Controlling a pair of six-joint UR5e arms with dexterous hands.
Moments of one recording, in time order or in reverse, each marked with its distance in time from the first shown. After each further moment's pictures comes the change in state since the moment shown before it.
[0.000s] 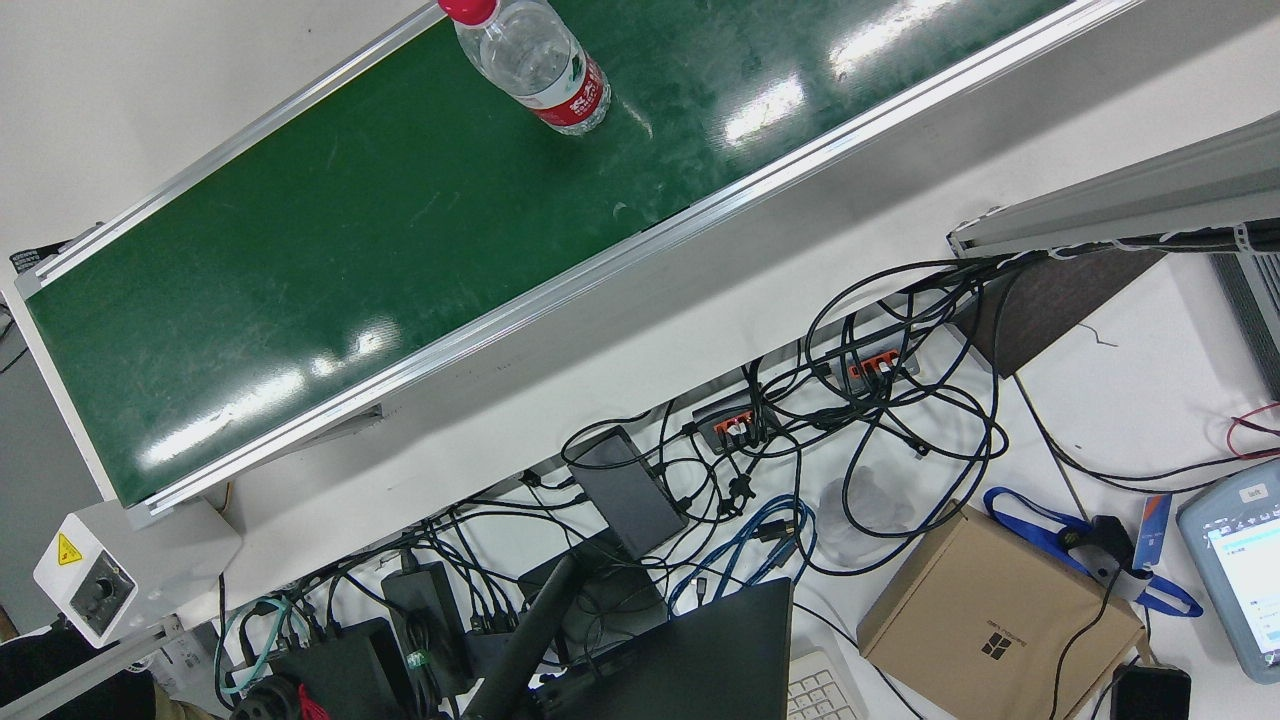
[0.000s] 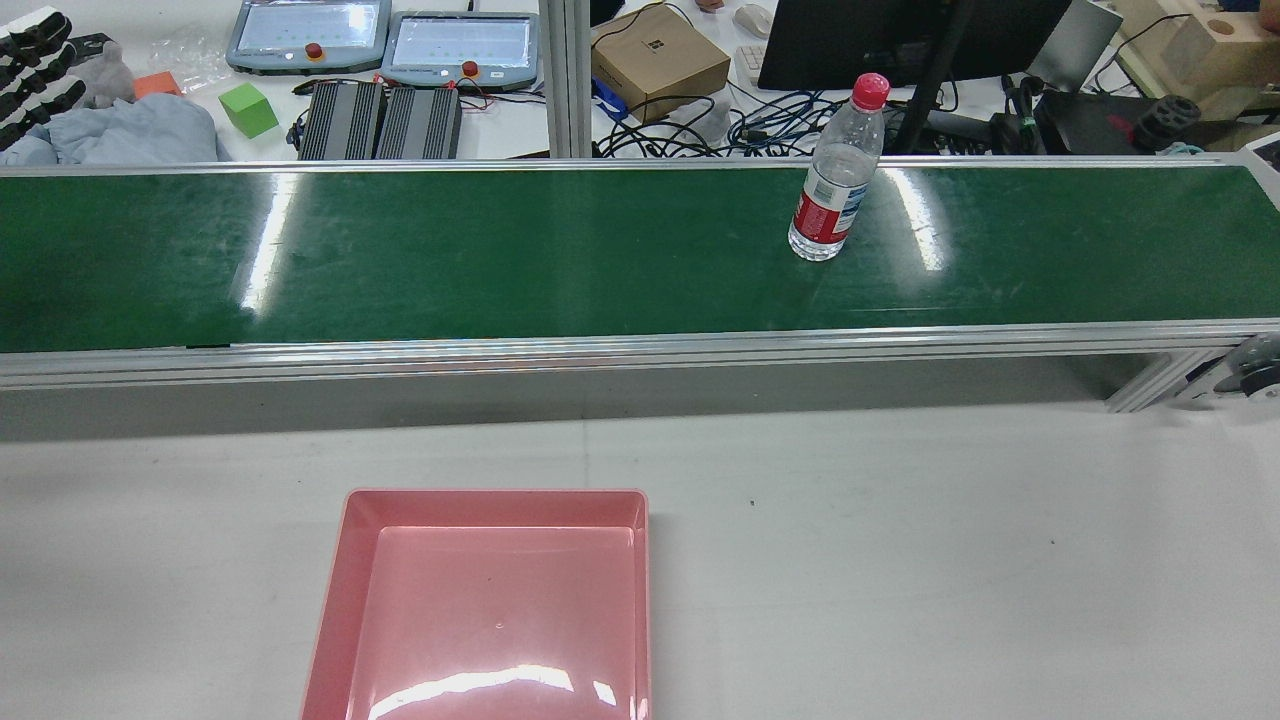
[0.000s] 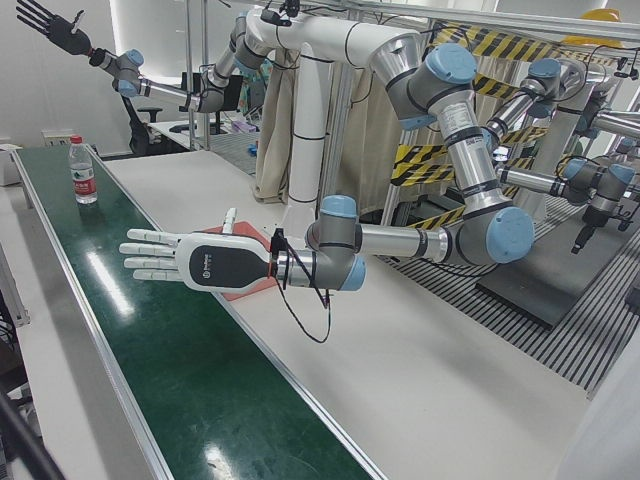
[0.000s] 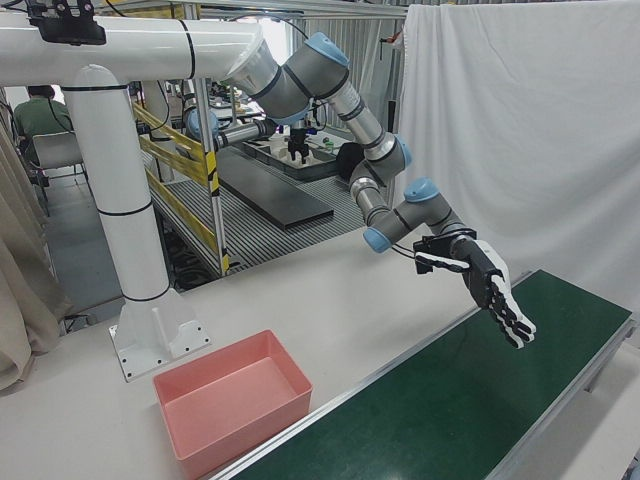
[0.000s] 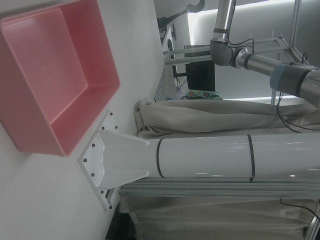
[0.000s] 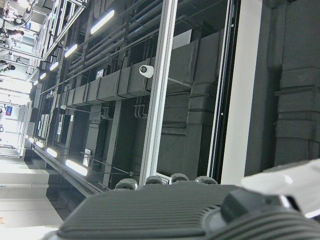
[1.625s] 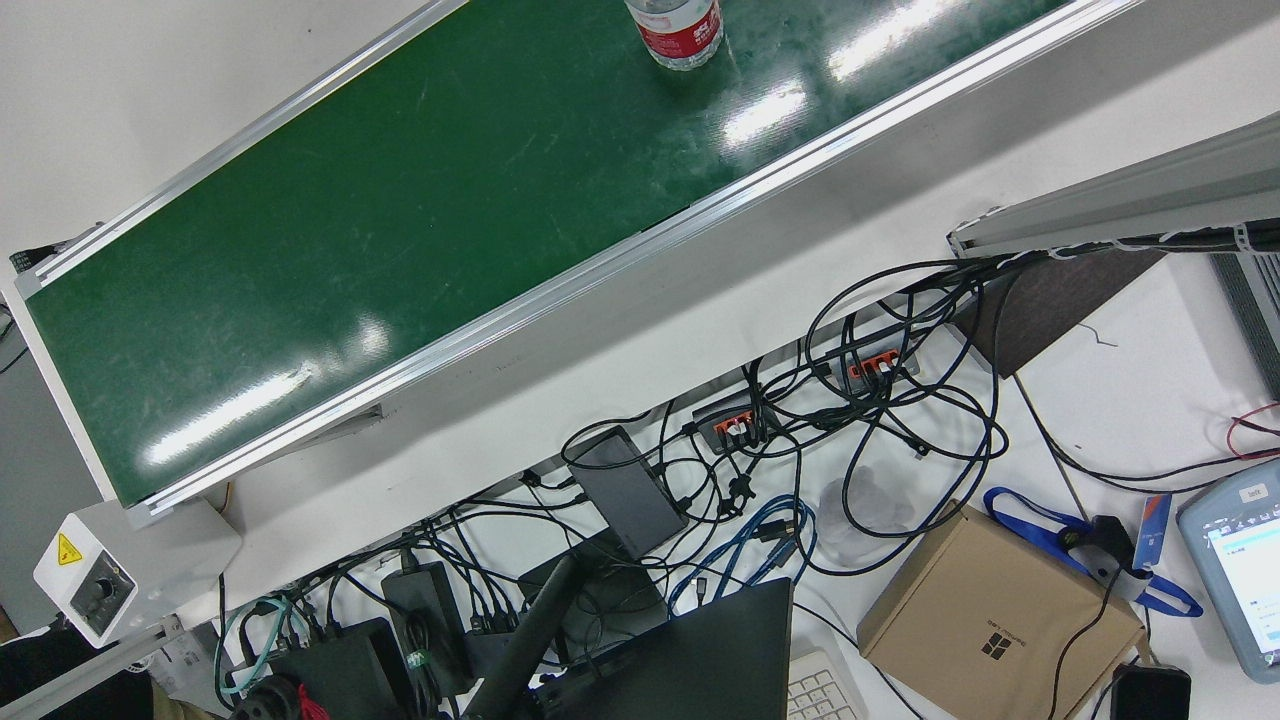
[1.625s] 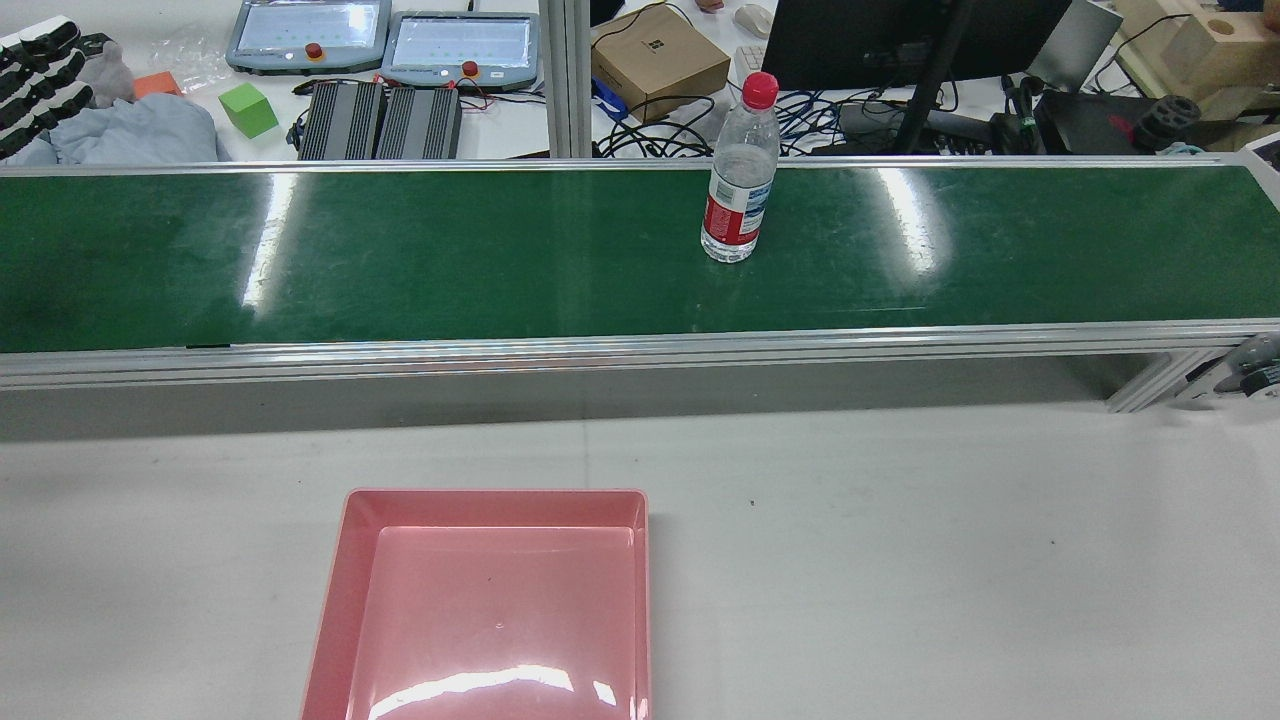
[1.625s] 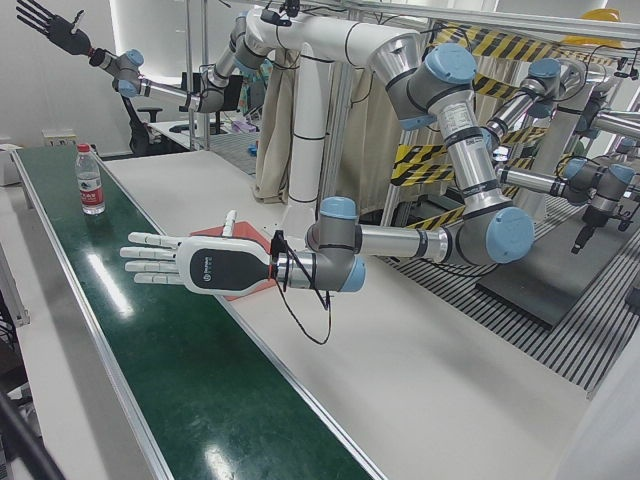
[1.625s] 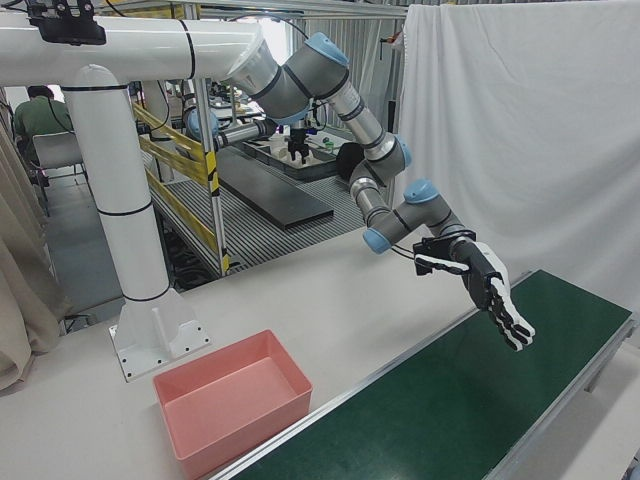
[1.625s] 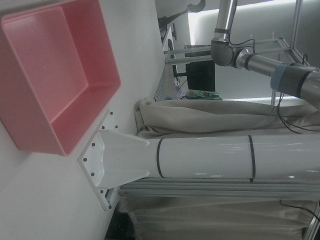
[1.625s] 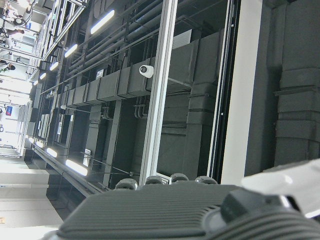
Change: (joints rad) left arm 0.009 -0.003 0.002 0.007 -0.002 0.000; right arm 0.000 0.000 0.000 0.000 0.000 0.000
